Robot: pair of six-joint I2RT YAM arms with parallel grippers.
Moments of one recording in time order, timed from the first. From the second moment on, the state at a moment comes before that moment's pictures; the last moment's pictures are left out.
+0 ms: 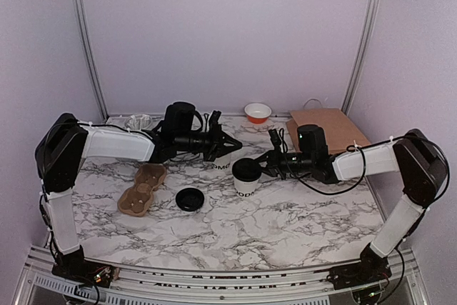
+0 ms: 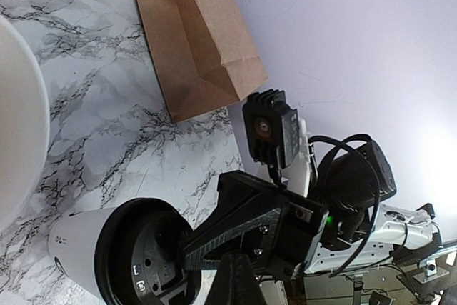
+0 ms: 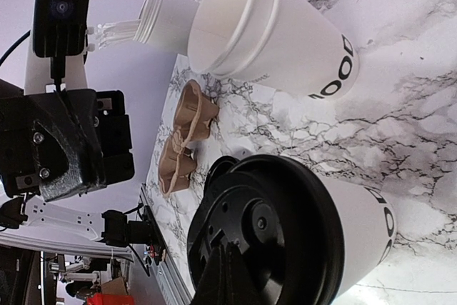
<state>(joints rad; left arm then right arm) -0.74 1.95 1.30 0.34 0.61 -1.07 0.54 1.66 0.80 0.41 -0.66 0.86</state>
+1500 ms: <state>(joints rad) -0.75 1.98 1.31 0.14 0.59 -0.91 0.54 1.66 0.86 0.31 -0.64 0.83</state>
